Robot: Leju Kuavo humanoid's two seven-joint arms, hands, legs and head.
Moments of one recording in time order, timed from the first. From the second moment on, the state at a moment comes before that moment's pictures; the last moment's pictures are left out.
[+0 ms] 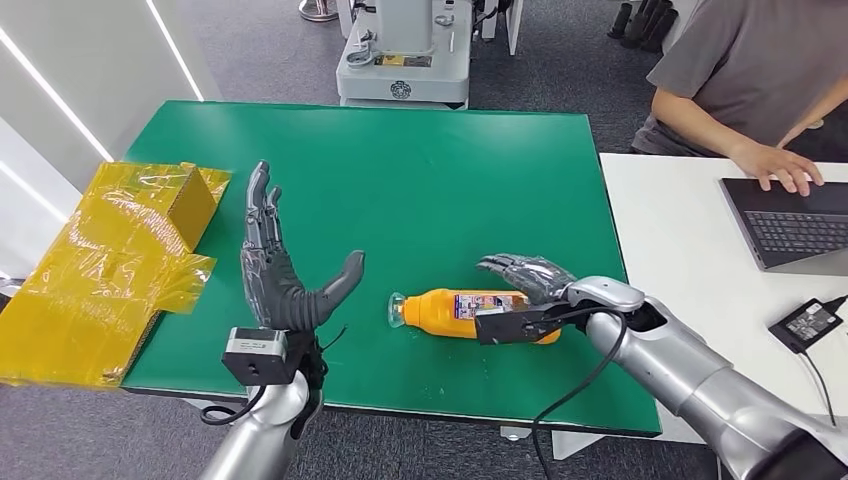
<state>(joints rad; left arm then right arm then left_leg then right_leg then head) -0.26 -0.18 -0.48 -1.37 -0.13 0.51 -0.68 -0.82 -0.39 1.07 -0.87 0.46 0.27 -0.21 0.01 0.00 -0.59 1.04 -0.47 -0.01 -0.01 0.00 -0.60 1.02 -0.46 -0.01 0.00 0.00</state>
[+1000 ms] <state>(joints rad) -0.29 -0.18 -0.52 -1.33 -0.08 0.50 -0.67 -0.67 -0.45 0.97 -0.93 0.53 0.27 -0.16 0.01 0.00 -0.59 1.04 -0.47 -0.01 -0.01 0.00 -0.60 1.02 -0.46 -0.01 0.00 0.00</state>
